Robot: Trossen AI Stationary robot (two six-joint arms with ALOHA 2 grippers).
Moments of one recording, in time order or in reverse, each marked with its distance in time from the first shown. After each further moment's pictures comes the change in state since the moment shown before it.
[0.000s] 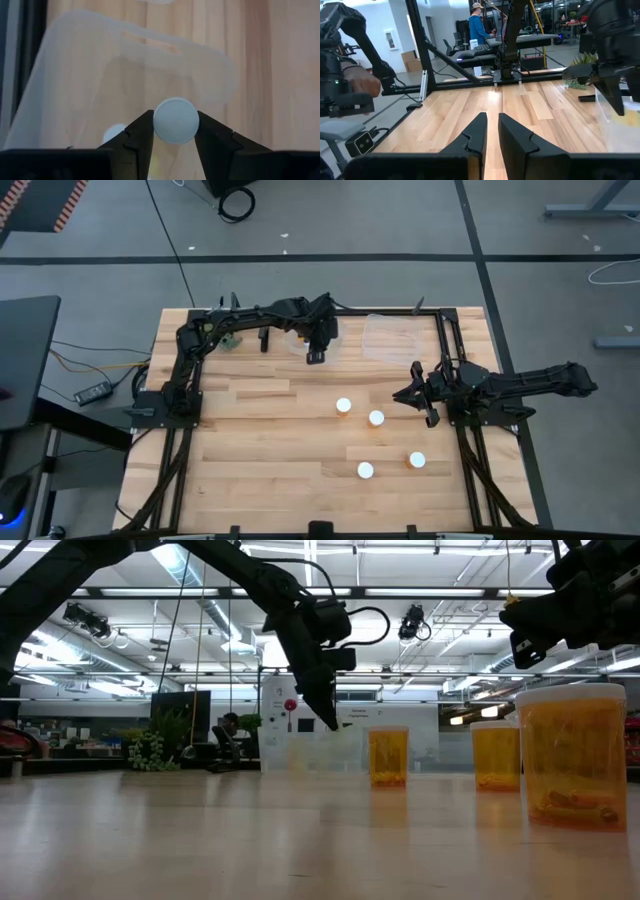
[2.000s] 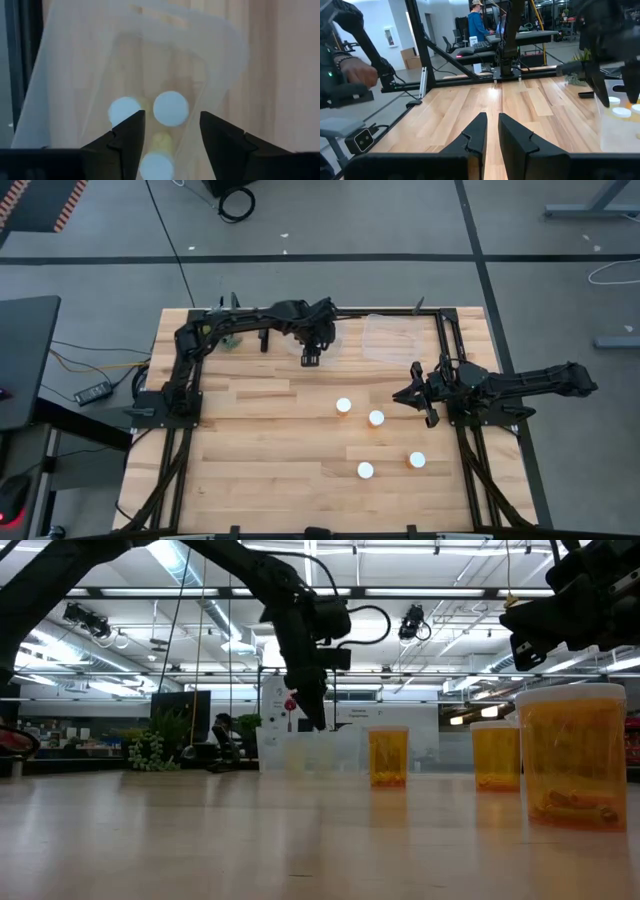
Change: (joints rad) left arm -0.033 -0.020 0.000 -0.097 -0.093 0.045; right arm 0.000 0.002 0.000 -0.014 0.000 0.000
